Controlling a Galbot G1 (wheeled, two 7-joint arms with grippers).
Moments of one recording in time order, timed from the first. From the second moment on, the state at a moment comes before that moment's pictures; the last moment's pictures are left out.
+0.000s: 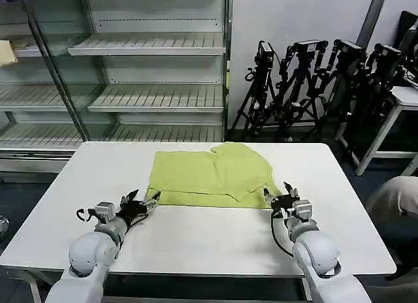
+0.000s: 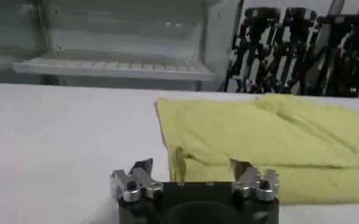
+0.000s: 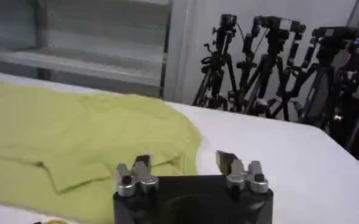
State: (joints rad) left arm 1.11 -1.21 -0.51 -1.81 -0.42 0.57 0.07; right arm -1.14 1.18 0.36 1.95 0.29 -0.56 0.14
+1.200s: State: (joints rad) left arm 1.16 -1.22 -0.49 -1.84 -0.40 0.58 0.04; right arm -1.22 1.13 0.39 1.97 0.42 -0.58 0.14
